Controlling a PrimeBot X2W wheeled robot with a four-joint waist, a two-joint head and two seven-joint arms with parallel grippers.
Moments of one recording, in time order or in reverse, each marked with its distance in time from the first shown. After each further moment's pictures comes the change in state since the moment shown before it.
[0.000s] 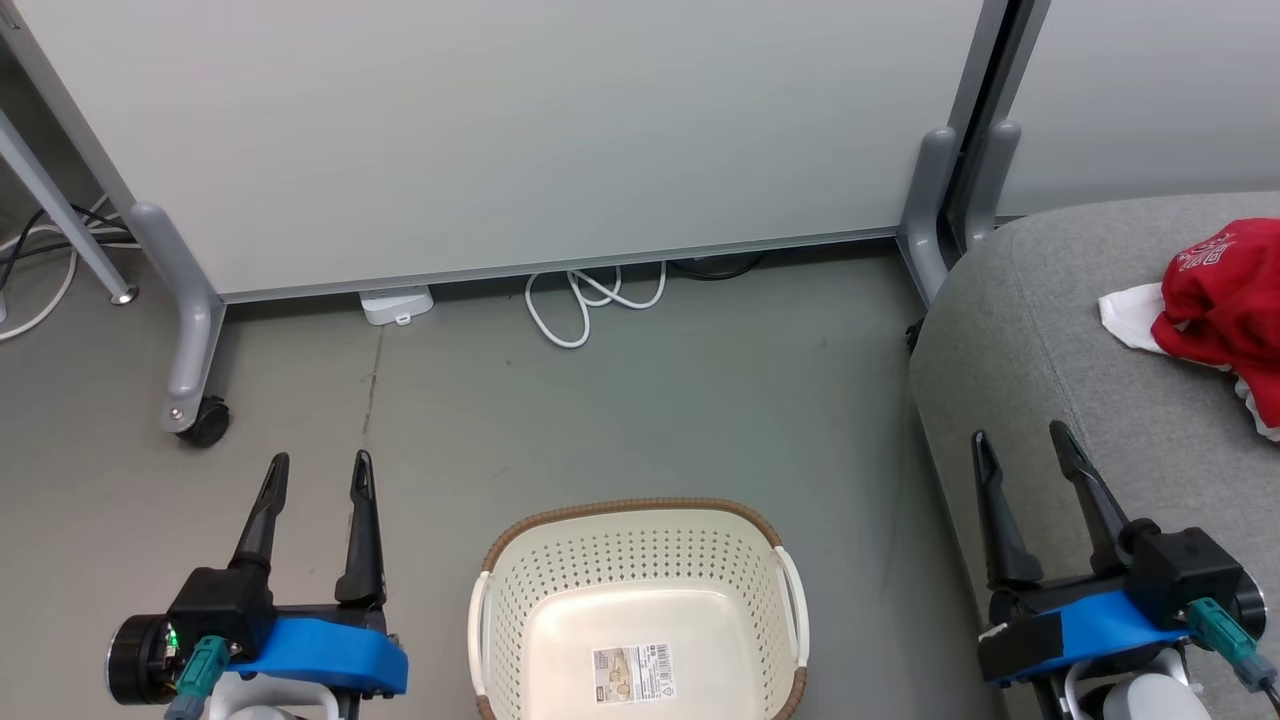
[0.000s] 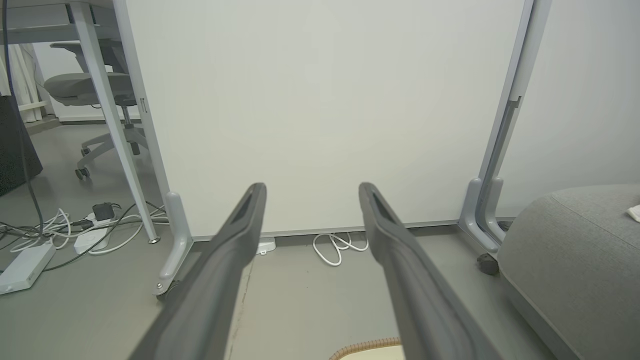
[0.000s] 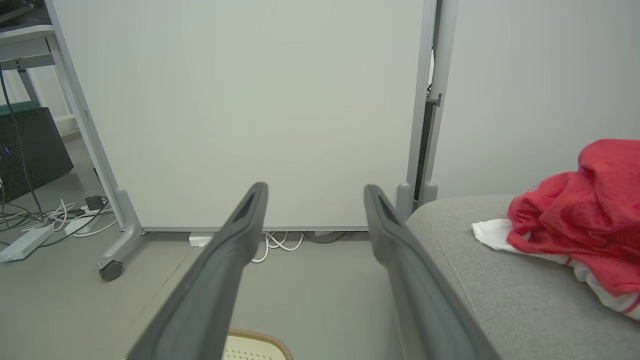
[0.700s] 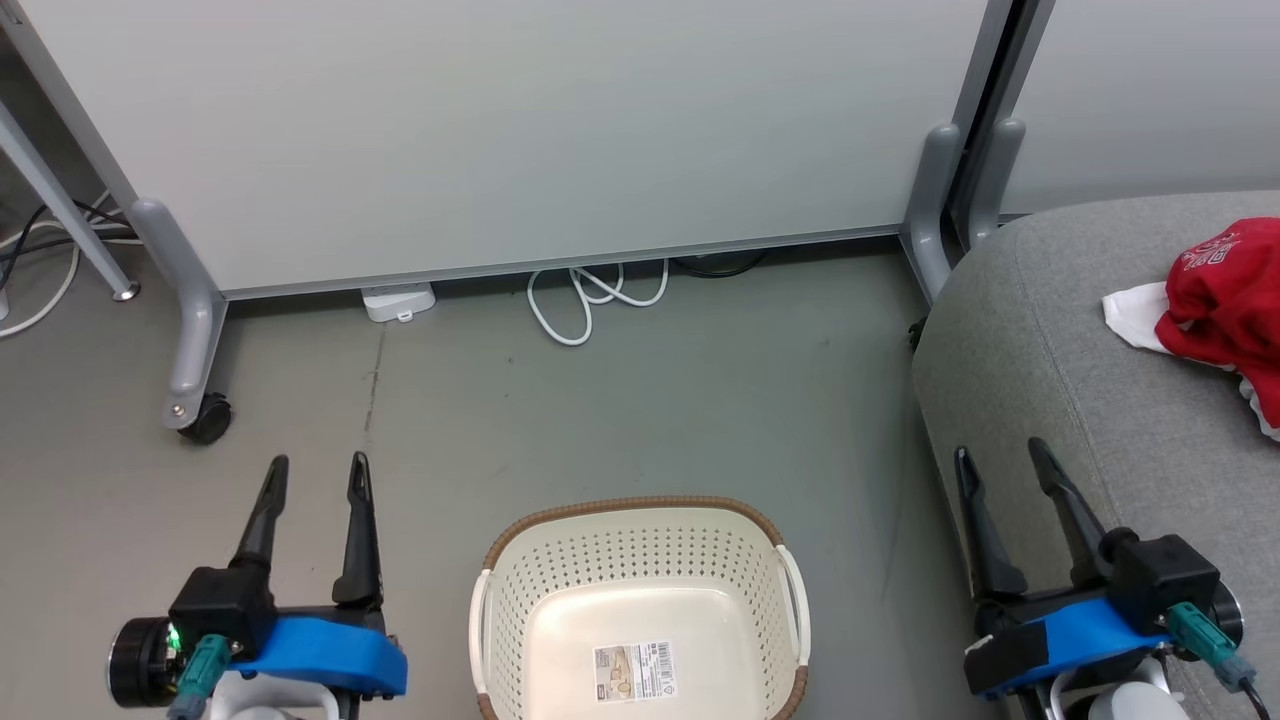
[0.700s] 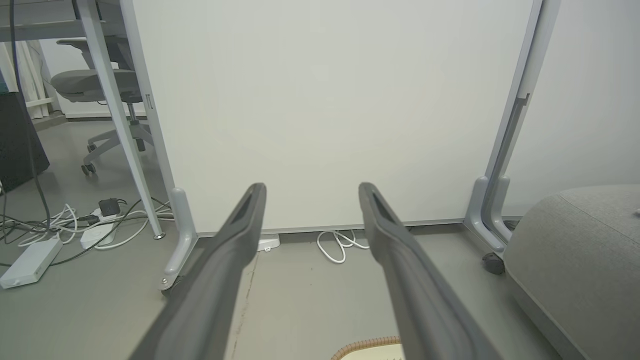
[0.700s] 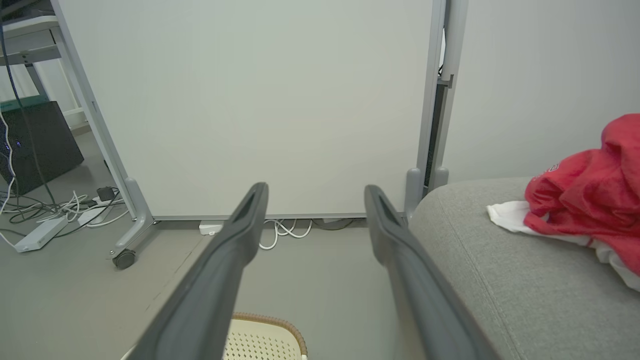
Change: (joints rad) left arm -0.008 -0.017 0.030 0.019 0.019 -0.012 0.000; right arm 0.000 0.001 0.024 0.043 0.019 0.000 0.000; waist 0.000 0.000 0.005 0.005
